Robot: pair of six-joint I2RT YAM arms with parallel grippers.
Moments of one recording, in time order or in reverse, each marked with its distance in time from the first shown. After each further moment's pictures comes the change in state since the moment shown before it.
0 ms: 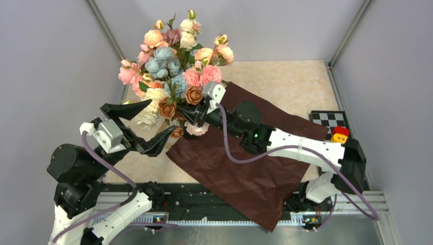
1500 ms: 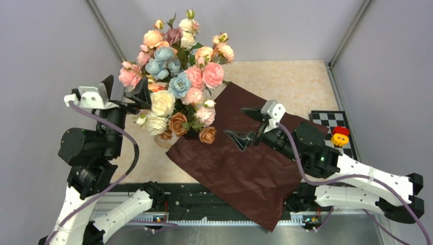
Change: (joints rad) left arm 0.000 0.122 0.006 0.256 -0.696 -0.007; right arm 0.014 -0.636 -0.368 -0.449 0.183 -0.006
